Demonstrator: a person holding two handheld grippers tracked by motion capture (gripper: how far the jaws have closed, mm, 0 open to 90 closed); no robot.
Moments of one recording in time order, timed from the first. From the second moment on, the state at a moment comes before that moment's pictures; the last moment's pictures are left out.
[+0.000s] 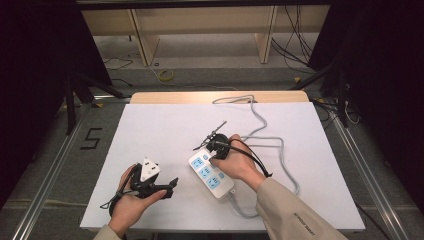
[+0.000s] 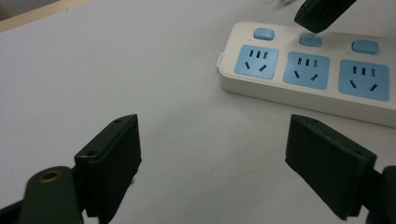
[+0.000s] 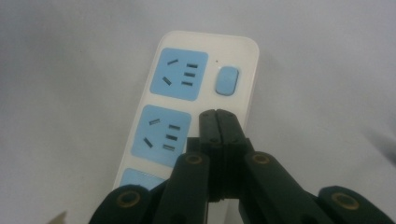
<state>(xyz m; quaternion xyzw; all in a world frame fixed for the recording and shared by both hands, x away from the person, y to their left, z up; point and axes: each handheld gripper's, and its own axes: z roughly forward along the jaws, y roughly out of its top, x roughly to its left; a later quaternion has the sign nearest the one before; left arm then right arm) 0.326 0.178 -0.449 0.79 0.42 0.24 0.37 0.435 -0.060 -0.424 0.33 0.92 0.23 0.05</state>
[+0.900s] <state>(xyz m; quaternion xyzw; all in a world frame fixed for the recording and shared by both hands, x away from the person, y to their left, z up) 0.326 0.178 -0.449 0.79 0.42 0.24 0.37 0.439 -0.054 -0.435 0.33 0.92 0.19 0.05</state>
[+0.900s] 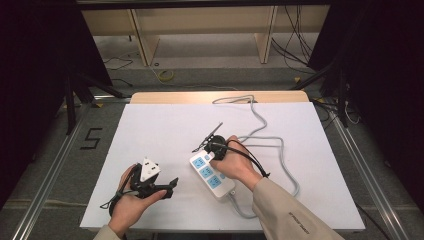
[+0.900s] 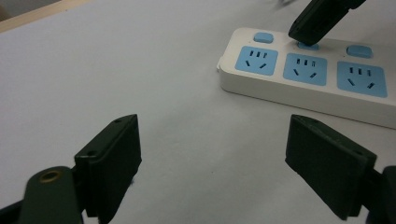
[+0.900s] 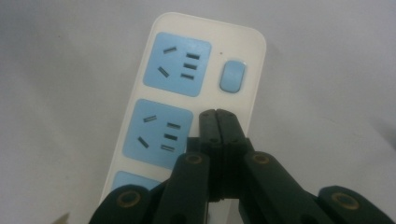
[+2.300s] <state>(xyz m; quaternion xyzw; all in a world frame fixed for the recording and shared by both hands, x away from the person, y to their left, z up) 0.326 0.177 -0.448 0.79 0.41 0.25 0.37 0.443 -0.047 -0.434 0.34 0.92 0.17 0.04</state>
